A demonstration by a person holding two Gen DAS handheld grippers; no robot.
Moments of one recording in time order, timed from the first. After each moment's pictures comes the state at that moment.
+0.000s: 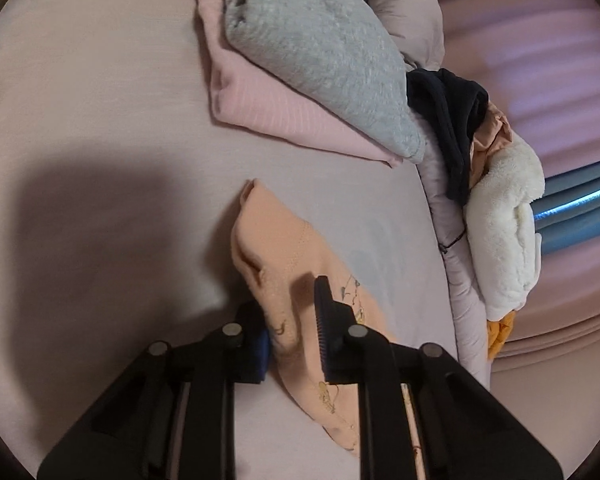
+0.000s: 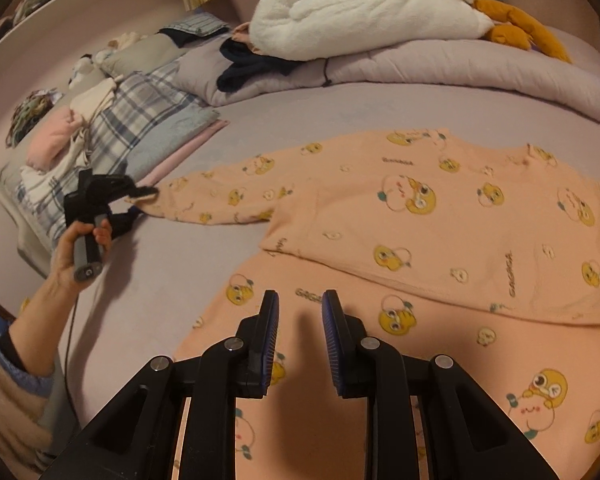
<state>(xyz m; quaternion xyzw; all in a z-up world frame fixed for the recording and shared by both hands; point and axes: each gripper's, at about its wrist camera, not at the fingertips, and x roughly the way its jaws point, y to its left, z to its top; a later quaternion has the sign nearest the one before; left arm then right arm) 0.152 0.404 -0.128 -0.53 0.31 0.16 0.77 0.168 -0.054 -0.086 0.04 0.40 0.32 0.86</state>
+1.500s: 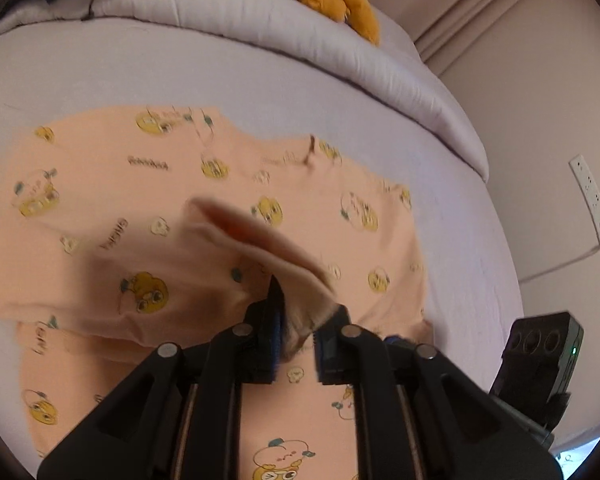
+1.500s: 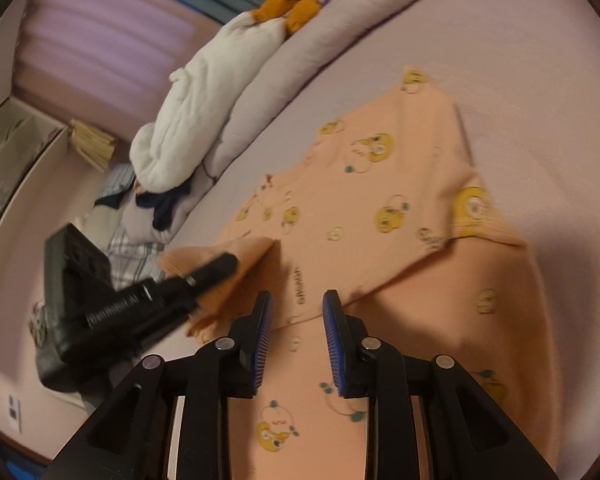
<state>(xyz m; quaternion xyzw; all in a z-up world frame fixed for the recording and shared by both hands) 0.233 -0.033 -0.089 -0.18 0.50 -0.19 0.82 0.183 -0.228 -0.119 0.35 0.39 0.21 0.82</state>
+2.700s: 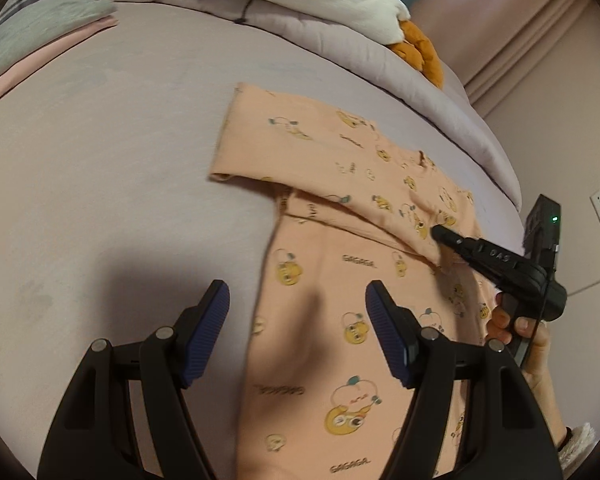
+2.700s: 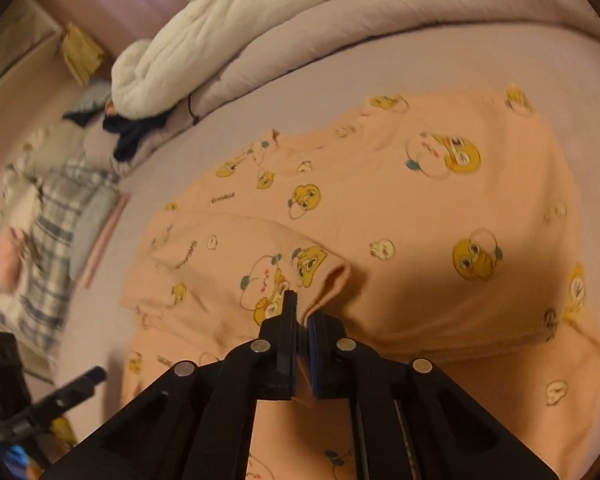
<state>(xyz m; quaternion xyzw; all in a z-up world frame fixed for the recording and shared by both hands) 0.108 0.118 -0.090 -0.21 0.47 -0.08 0.85 0.227 -0.164 -0.110 0.17 0.44 0.20 0.86</state>
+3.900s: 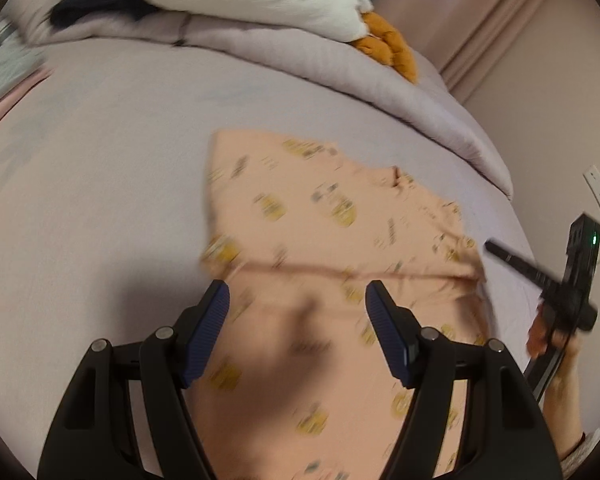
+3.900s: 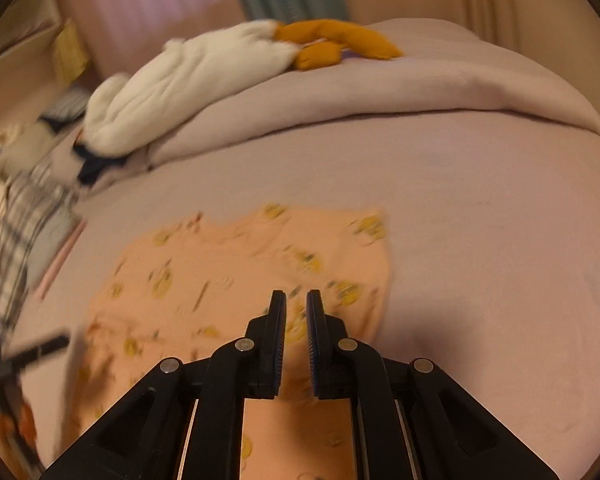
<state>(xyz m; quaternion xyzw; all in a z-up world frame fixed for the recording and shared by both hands) 0.193 0.070 -0.073 -0.17 0.45 -0.14 0.86 0.228 -0.256 -0.069 0.08 0.39 0.13 0.91</state>
